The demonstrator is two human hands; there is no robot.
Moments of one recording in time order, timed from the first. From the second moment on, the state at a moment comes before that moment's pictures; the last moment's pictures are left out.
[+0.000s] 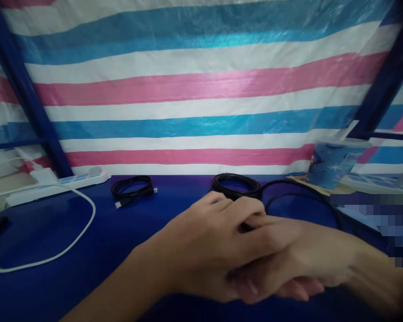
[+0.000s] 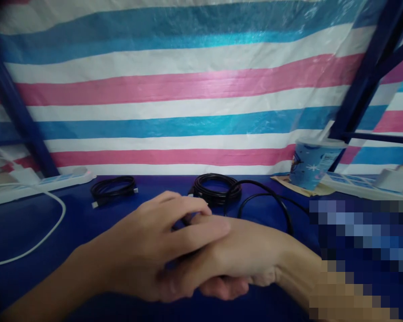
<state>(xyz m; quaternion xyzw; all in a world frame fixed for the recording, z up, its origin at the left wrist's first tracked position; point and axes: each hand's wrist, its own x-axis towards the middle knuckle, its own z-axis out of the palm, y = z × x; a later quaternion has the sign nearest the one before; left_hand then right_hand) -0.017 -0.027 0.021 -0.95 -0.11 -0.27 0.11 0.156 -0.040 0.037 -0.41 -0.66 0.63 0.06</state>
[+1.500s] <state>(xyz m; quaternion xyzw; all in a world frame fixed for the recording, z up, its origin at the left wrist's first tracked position) -0.018 -0.013 0.038 -0.64 -0.14 -0.43 -0.62 0.181 -0.030 0.059 -0.38 -0.70 0.37 0.48</state>
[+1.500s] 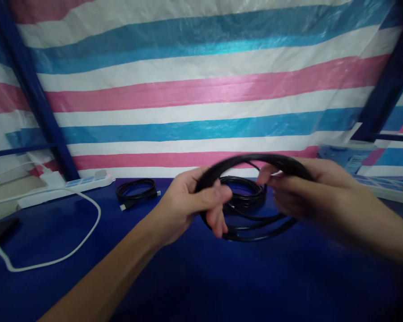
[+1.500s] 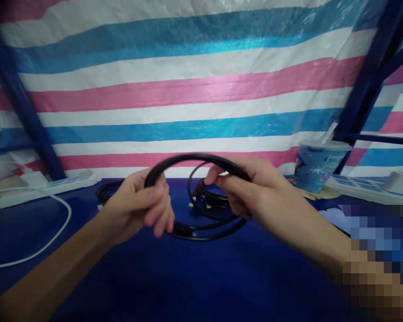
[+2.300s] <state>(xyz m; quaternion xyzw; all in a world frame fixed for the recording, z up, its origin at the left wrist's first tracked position) -0.018 -0.009 0.049 -0.30 -0.14 -0.67 -0.66 0.136 -0.040 0.012 -0.04 -0.51 0.68 0.52</state>
